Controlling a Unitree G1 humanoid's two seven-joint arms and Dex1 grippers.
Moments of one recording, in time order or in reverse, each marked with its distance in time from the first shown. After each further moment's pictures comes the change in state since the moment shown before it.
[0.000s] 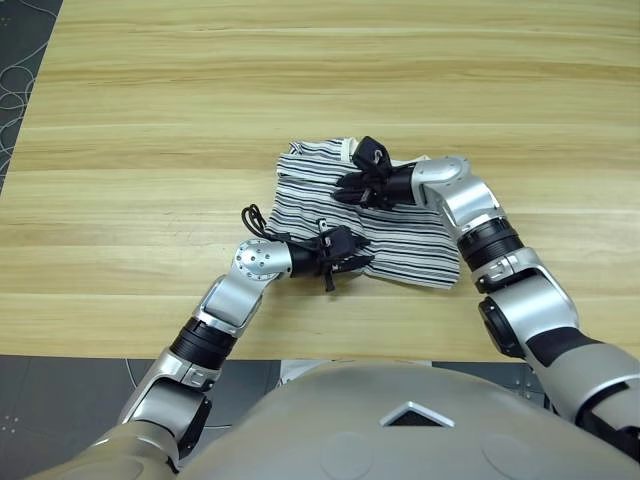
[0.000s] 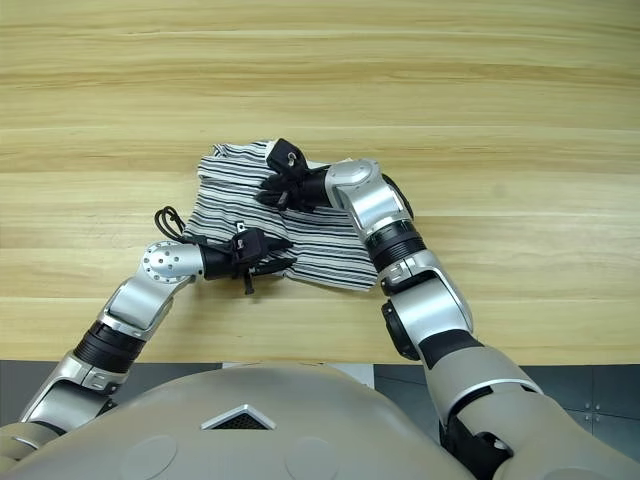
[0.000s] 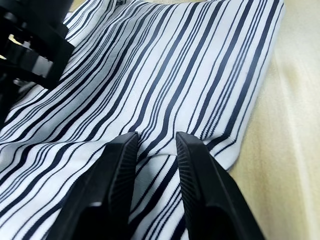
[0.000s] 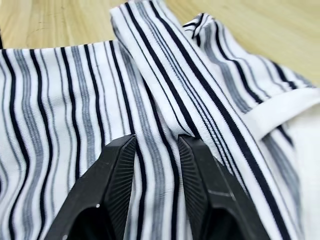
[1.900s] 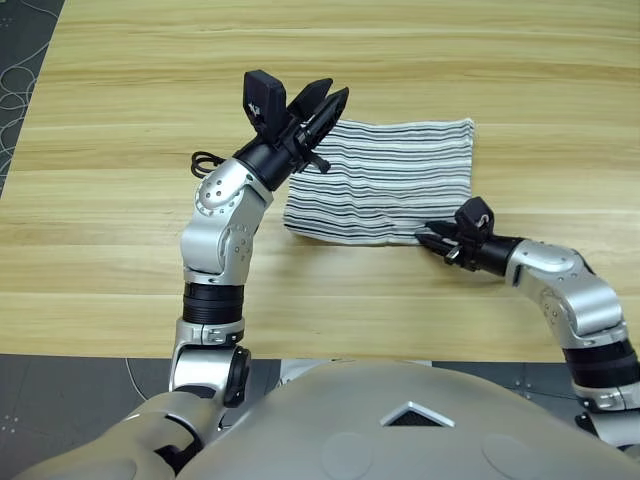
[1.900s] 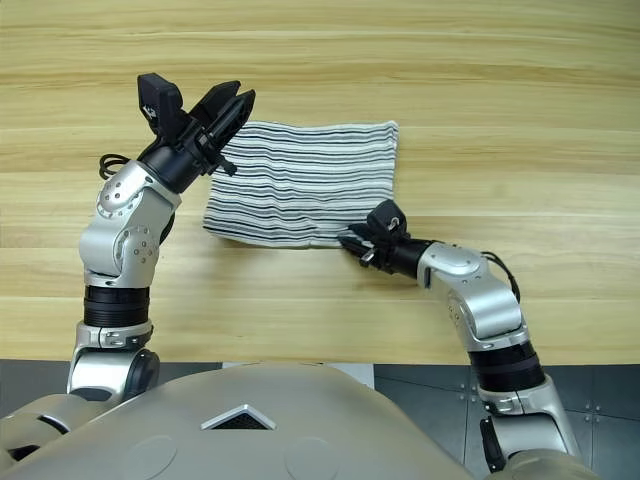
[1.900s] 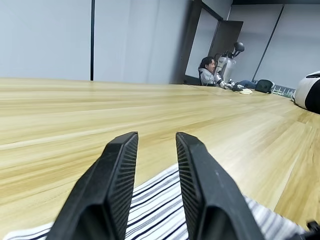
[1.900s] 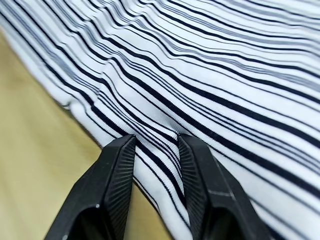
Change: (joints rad) left arm -0.200 -0.265 0.439 -0.030 -0.396 0.131 0.314; right arm 0.657 -0.536 -0.108 -0.853 0.256 0.211 -0.238
